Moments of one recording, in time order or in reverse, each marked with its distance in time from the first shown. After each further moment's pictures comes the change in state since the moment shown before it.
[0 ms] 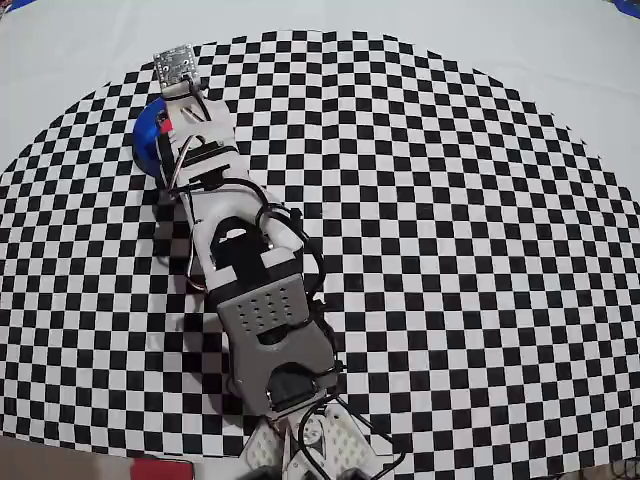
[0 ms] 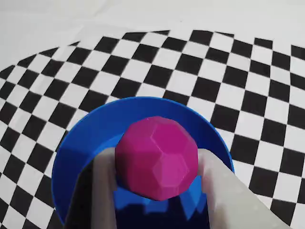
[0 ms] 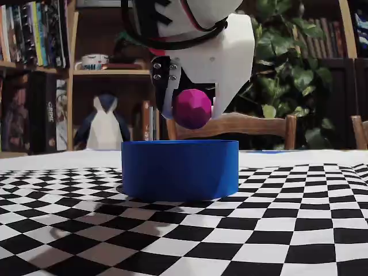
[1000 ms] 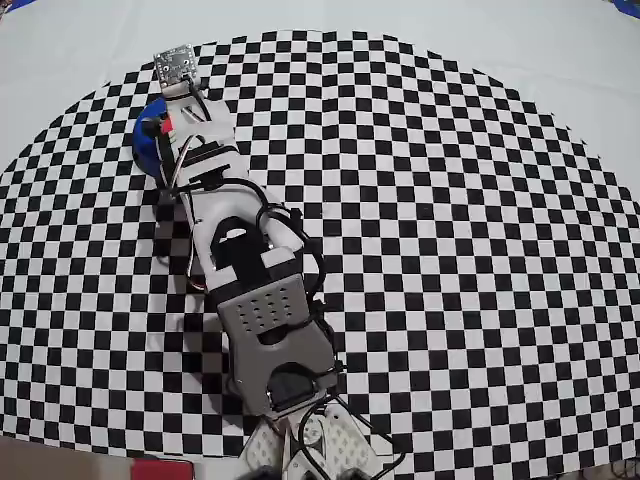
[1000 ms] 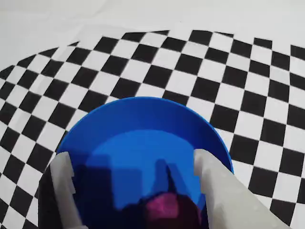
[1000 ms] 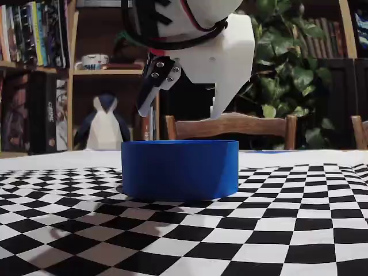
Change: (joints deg) arm 0.0 0.0 0.0 0.1 0.7
